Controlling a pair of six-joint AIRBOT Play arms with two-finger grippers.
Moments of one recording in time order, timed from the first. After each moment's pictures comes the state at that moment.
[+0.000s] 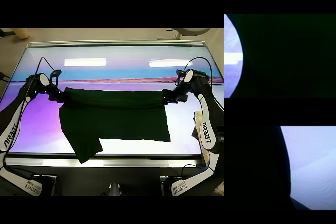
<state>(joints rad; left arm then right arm) -0.06 -1.76 1.52 1.38 -1.17 -1.58 -0.12 -1.79 1.59 -1.44 1.24 1.61</state>
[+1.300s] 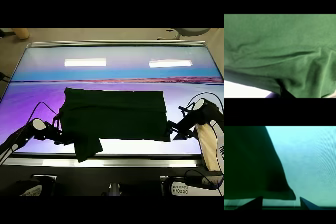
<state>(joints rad) -0.11 -1.22 0.56 0.99 -1.00 -1.49 -0.28 -1.48 0.96 -1.33 1.38 1.54</state>
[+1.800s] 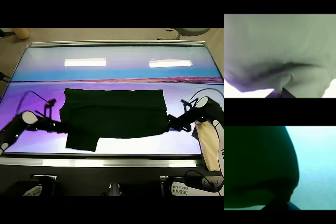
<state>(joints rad) -0.07 -1.11 0.75 1.08 -0.99 -1.49 -0.27 -1.44 1.03 -1.23 1.29 1.50</state>
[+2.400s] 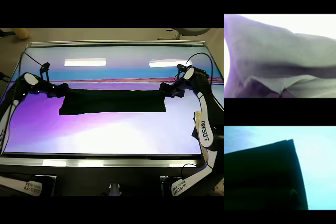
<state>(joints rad) 0.00 -1.67 1.45 1.10 -0.99 -1.54 -0.11 -1.83 1.66 -1.36 1.13 1.64</state>
